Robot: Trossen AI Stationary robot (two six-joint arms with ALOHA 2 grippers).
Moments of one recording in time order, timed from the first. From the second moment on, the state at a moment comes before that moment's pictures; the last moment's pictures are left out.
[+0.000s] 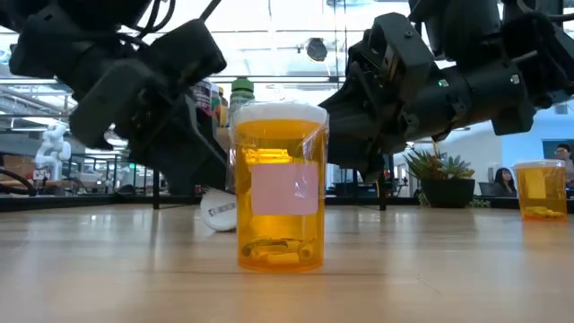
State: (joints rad) left arm -0.42 1.77 0.74 0.32 -0.39 -0.22; right arm 0.33 1.95 0.63 1.07 0.28 0.48
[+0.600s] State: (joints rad) left arm -0.35 1.52 0.75 -0.06 -0.36 -0.97; right arm 0.29 1.94 0.78 0.67 0.37 0.52
